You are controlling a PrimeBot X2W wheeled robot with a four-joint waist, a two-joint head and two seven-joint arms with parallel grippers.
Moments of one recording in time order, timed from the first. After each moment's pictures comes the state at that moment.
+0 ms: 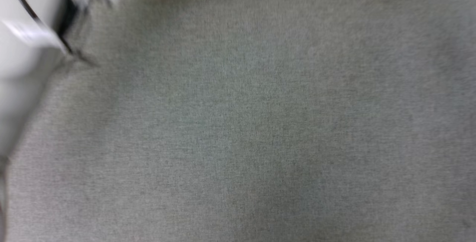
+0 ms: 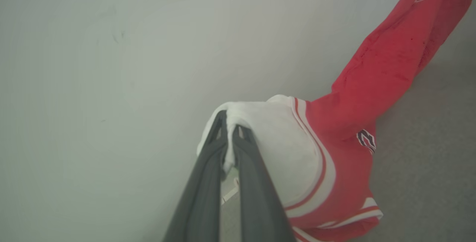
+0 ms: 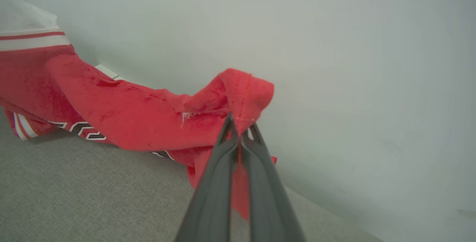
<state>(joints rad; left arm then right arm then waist) -1.39 0.56 -0.89 0.63 -0.52 -0.06 -0.26 -1.48 -0.50 0.87 0.76 0.65 0.13 -0.01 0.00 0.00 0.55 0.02</state>
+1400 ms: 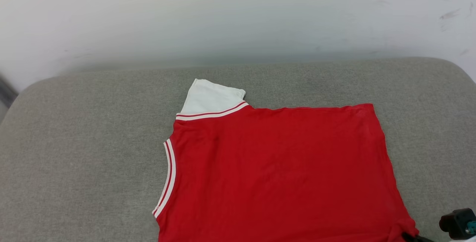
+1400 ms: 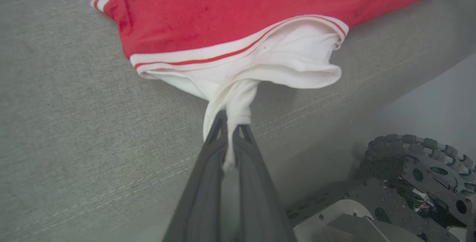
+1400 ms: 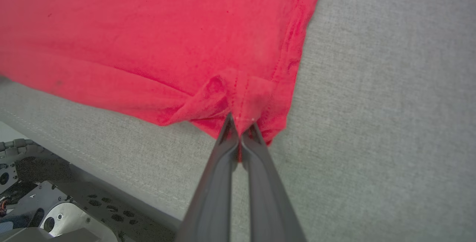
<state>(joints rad) 0.04 0.79 -1.08 -0.11 -0.84 0.44 -0.24 -0.06 -0.78 0.66 0.30 0.80 0.13 0.00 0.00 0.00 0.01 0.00</state>
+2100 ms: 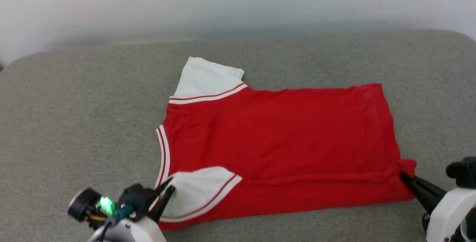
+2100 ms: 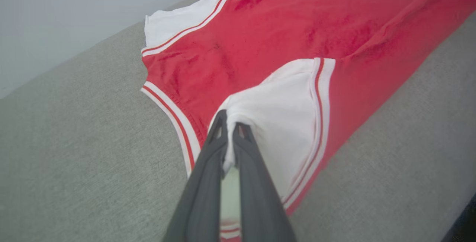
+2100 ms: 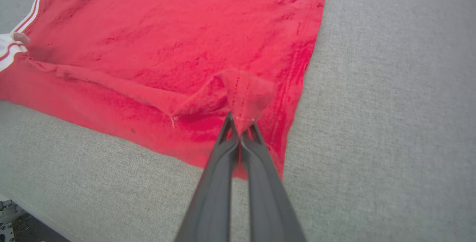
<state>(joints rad) -0.33 0.81 -1.04 -0.03 -0.70 0.29 -0.16 -0.06 -0.68 0.34 0.09 0.69 0.13 0.17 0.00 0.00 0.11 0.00</state>
